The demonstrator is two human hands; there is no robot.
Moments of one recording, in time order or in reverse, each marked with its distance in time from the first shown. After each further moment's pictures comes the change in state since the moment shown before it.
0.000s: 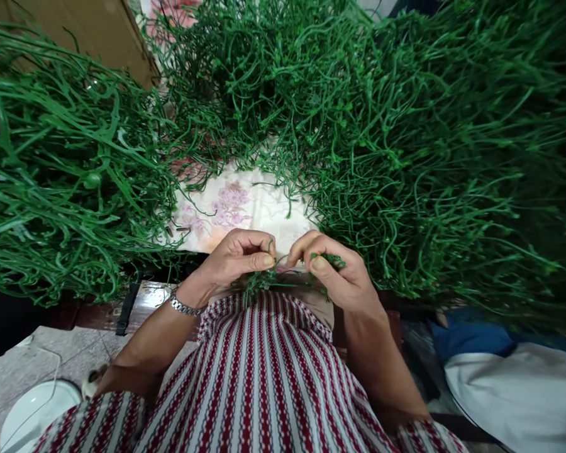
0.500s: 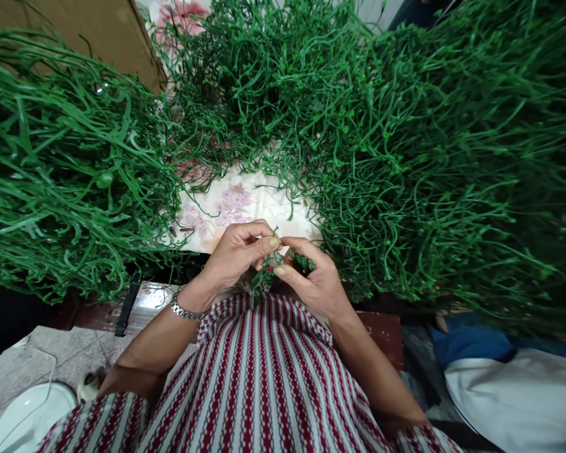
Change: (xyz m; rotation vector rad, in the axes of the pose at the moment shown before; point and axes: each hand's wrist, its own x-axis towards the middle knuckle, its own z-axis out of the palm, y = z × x) left_hand 0.004 0.008 0.008 0.032 0.234 0.046; right_hand -0.003 0.023 0.022 -0.410 0.136 0.029
